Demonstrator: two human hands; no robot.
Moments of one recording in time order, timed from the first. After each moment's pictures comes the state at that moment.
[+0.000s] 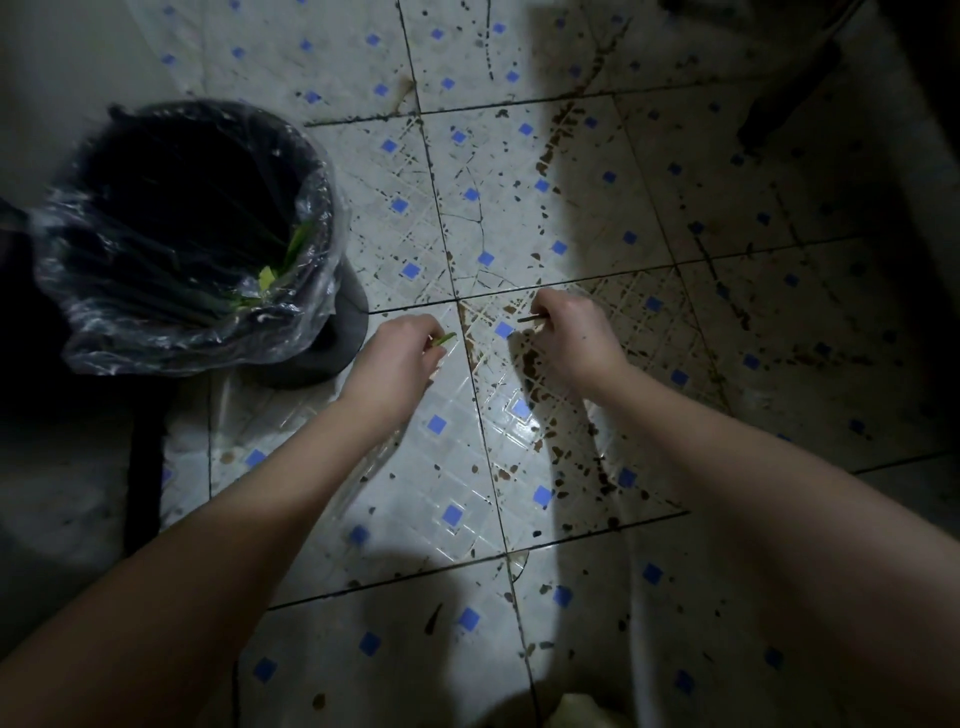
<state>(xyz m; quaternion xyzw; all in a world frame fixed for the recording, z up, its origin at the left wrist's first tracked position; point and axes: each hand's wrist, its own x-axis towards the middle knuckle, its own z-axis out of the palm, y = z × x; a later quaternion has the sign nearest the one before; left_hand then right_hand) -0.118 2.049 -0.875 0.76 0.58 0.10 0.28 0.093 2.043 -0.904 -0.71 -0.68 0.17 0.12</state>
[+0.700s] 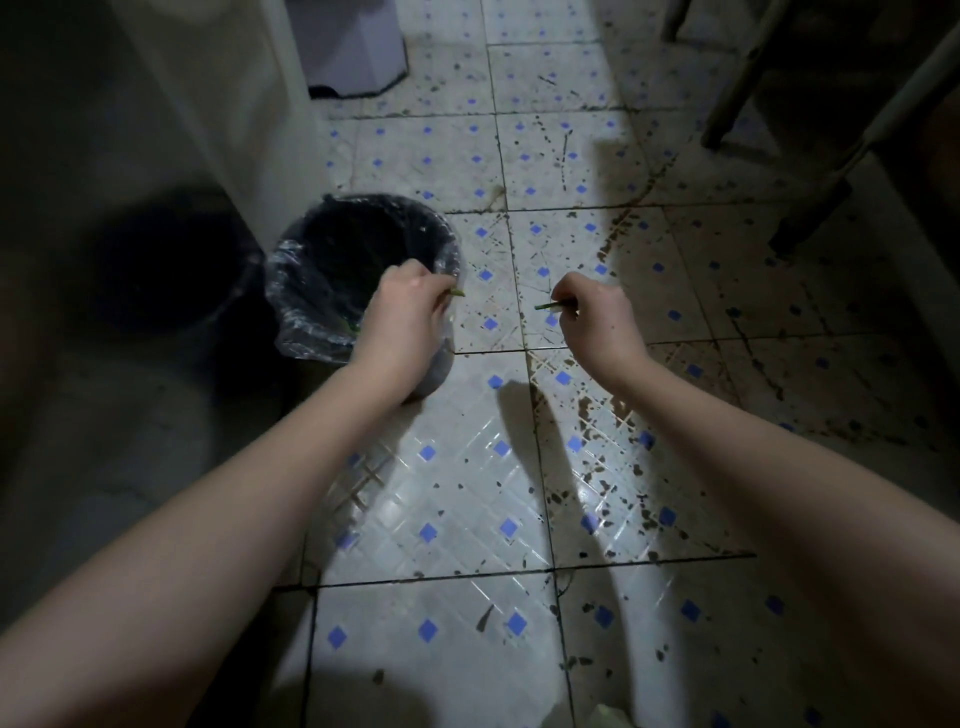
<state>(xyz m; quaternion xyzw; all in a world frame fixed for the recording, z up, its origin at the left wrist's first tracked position) -0.183 2.045 -0.765 0.77 0.58 0.24 0.09 0.030 2.050 -0.797 -0.66 -0.69 0.16 0.27</state>
